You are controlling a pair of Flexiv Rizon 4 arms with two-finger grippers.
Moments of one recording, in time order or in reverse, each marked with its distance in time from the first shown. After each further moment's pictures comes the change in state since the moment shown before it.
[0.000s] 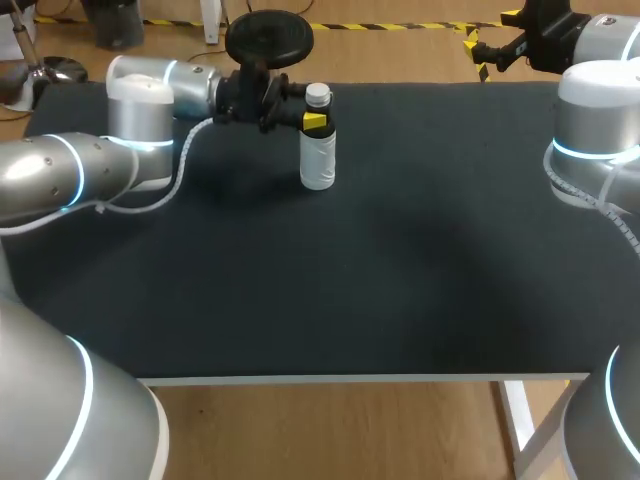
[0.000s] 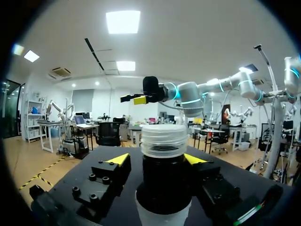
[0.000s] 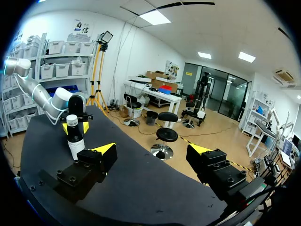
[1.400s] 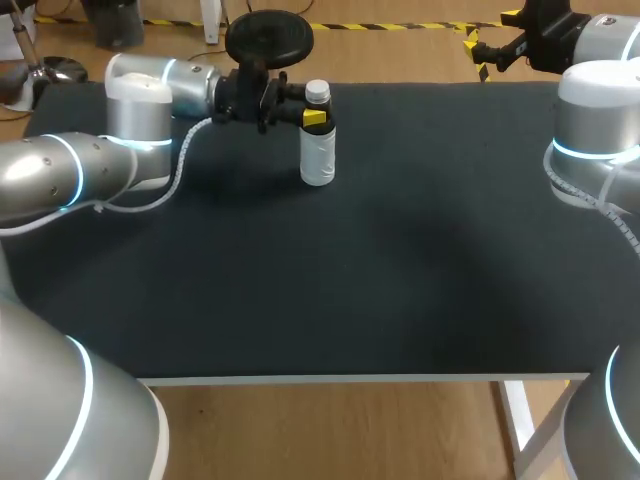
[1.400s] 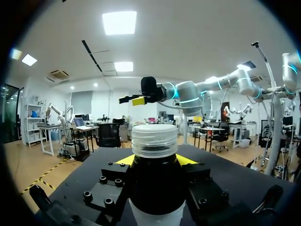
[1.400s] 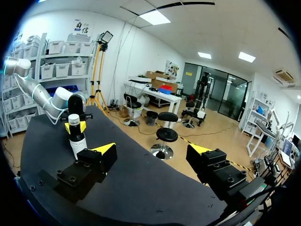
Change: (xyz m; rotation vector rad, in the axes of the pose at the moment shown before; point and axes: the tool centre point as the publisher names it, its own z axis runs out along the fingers) left arm 0.001 -0.001 -0.002 -0.002 0.004 0.030; right arm 0.000 0.000 0.000 0.000 0.000 0.000
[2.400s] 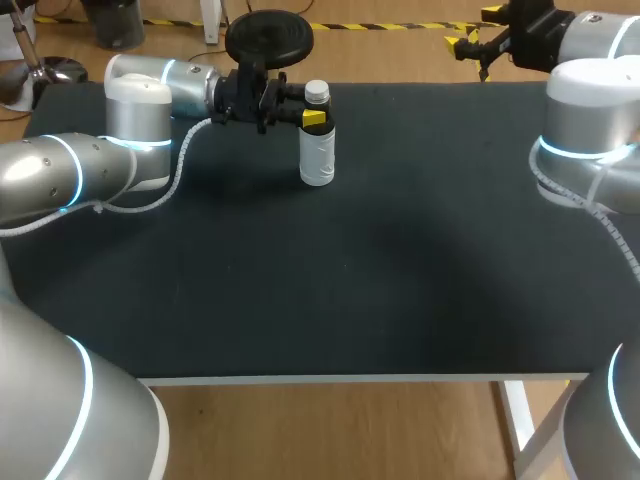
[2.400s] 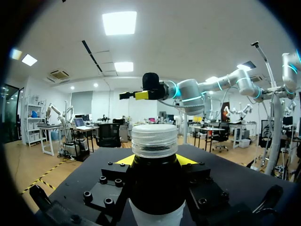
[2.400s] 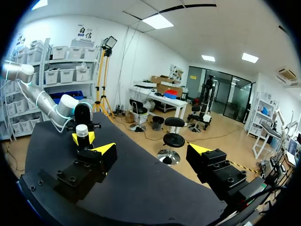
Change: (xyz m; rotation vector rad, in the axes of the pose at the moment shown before) left arm 0.000 0.000 -0.001 0.001 -0.001 0.000; right arm 0.033 0.028 0.013 -0.055 0.045 0.020
